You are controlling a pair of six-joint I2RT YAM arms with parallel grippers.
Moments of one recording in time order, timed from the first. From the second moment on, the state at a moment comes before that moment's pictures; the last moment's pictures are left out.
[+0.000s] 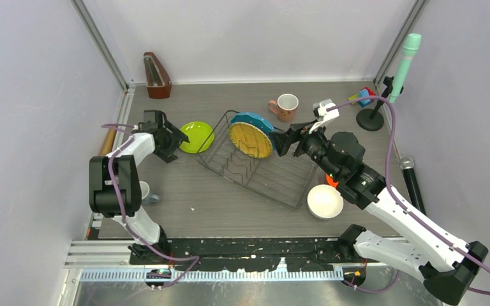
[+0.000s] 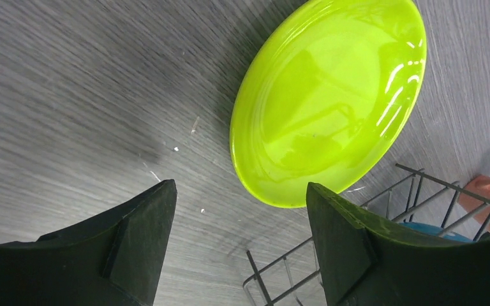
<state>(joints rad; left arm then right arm) 0.03 1.66 1.04 -0.39 0.09 -0.88 0.73 0.90 0.91 -0.03 0.14 0.29</state>
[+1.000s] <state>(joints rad) 0.02 1.73 0.98 -0.14 0.05 -0.98 0.73 0.84 0.89 -0.07 0.16 0.36</state>
